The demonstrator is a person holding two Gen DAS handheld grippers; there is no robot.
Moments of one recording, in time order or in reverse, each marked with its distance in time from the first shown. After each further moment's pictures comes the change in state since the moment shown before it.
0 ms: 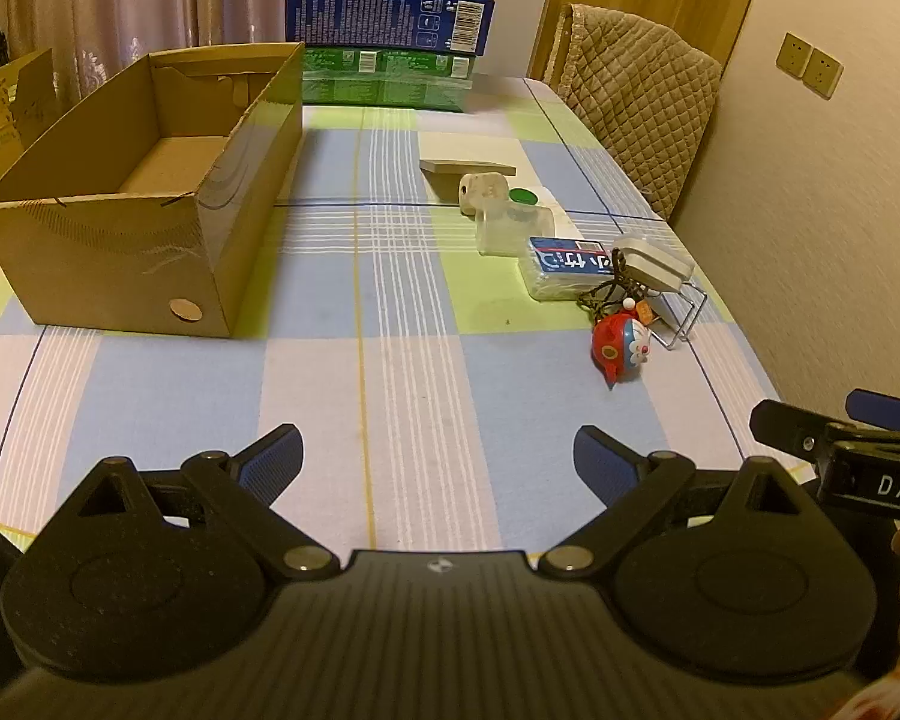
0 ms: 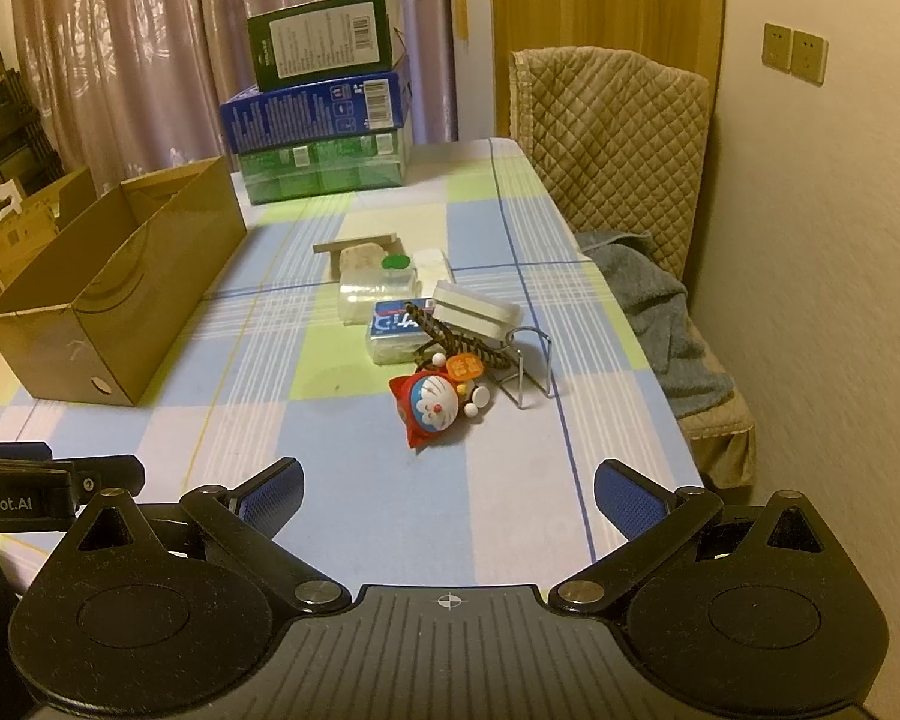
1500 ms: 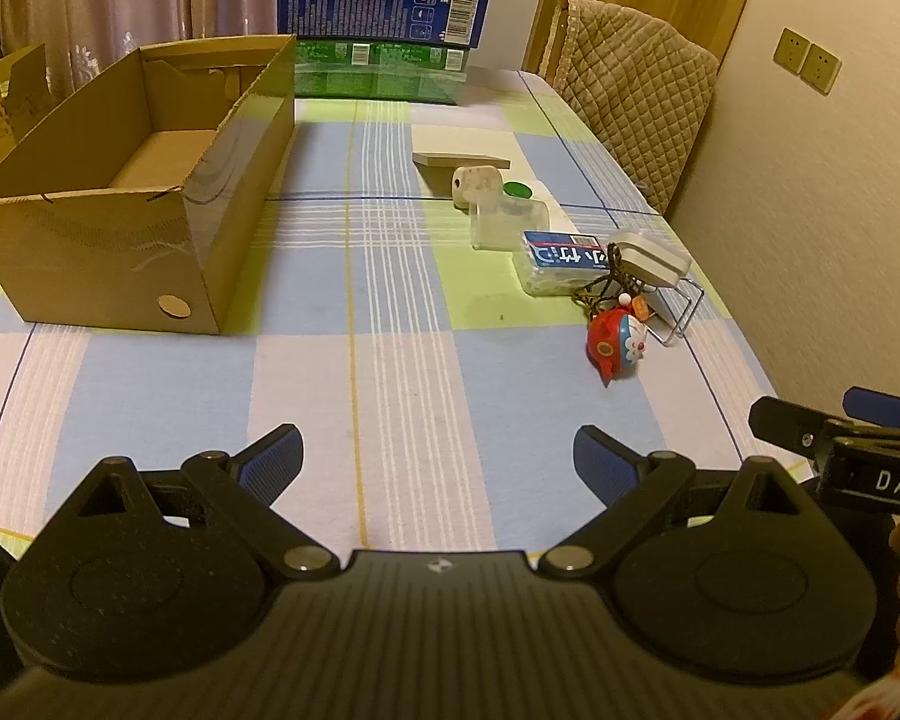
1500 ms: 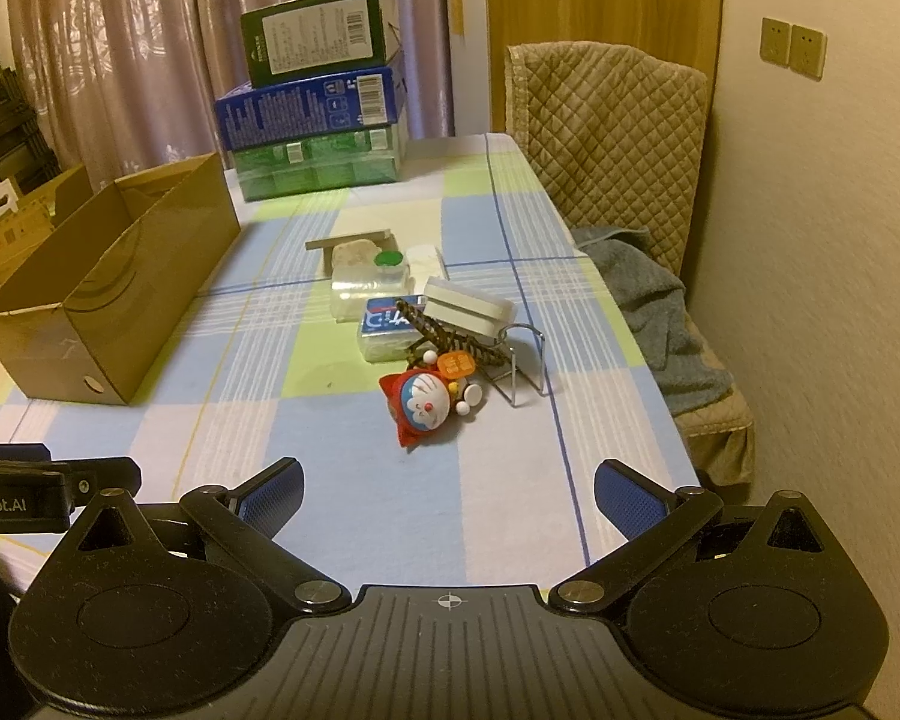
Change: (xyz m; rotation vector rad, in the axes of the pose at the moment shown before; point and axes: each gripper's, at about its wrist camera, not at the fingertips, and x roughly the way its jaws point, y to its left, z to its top) left arm 0.005 -0.005 0.003 -0.003 0.018 -0.007; right arm 0.004 -0.007 0.000 0.002 0.005 -0.004
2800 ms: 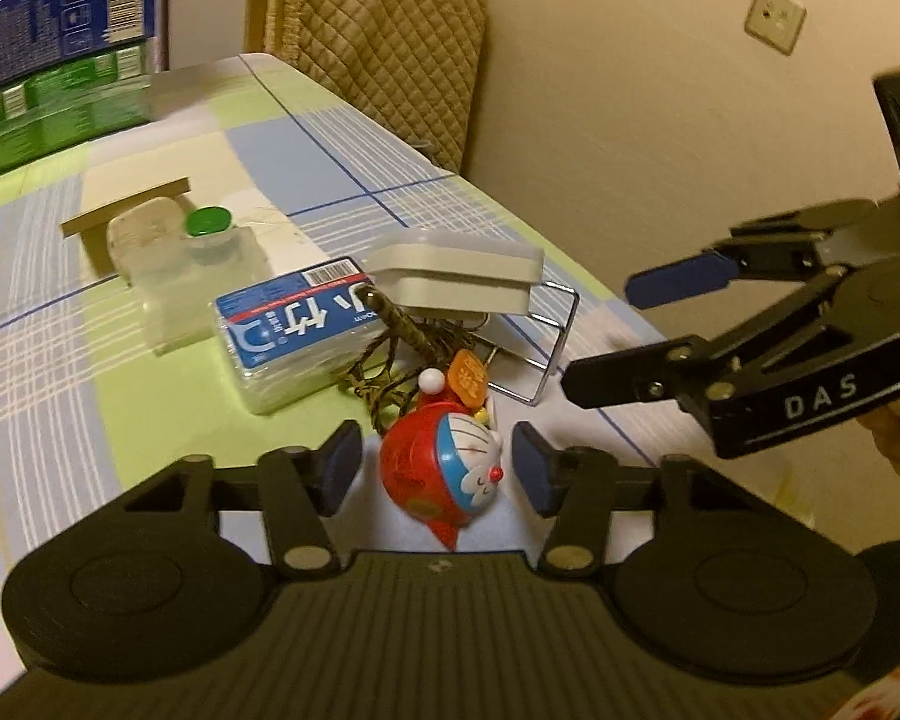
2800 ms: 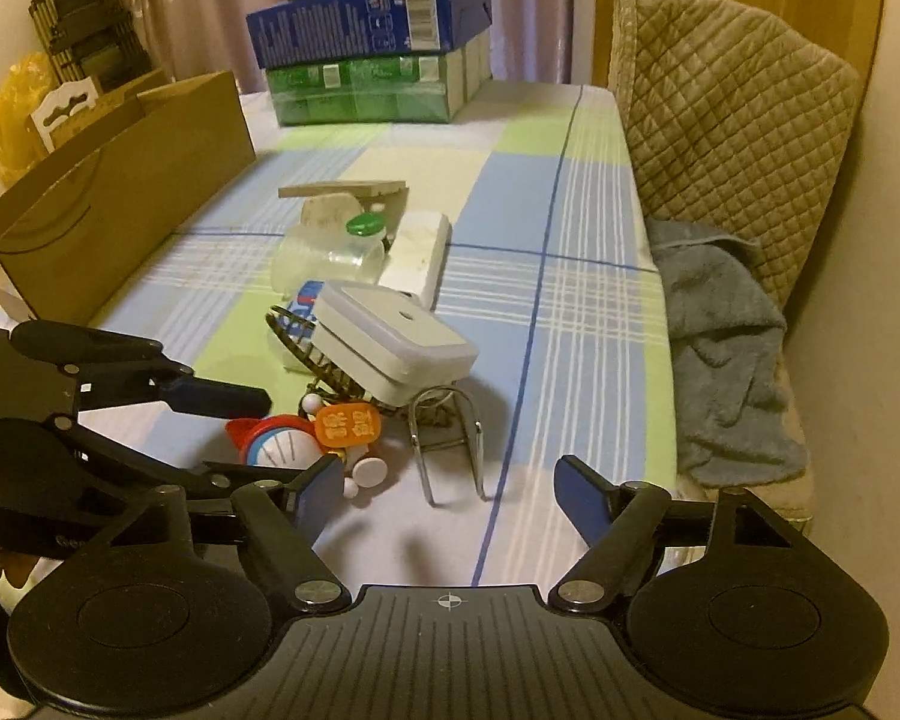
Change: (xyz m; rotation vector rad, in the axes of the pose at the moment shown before) left arm 0.180 -0.100 0.050 0.361 0.014 -0.357; right arm 0.144 -0.089 0.061 -0.222 0.138 0.206
